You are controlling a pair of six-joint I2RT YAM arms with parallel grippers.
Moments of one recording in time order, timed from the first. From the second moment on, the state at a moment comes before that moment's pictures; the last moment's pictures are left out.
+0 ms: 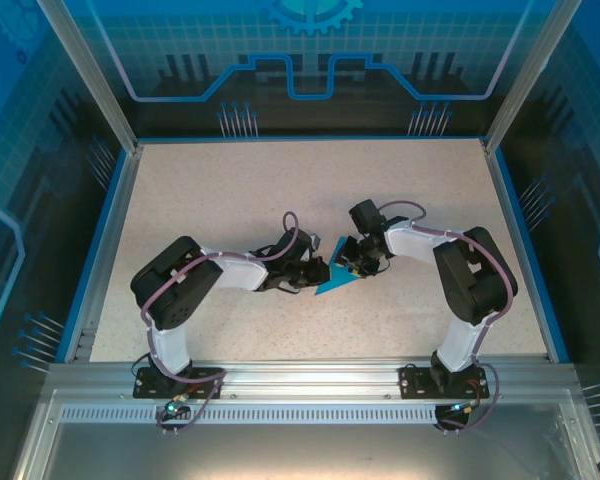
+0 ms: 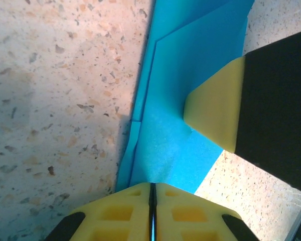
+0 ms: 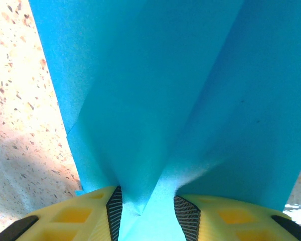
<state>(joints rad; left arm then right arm) -0.72 1.86 0.86 0.17 0.31 -0.87 0.45 1.80 0.99 -0.50 -0.25 0.92</state>
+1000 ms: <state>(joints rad) -0.72 1.87 0.88 0.15 0.31 -0.87 0.41 1.56 0.90 -0.36 -0.34 0.62</state>
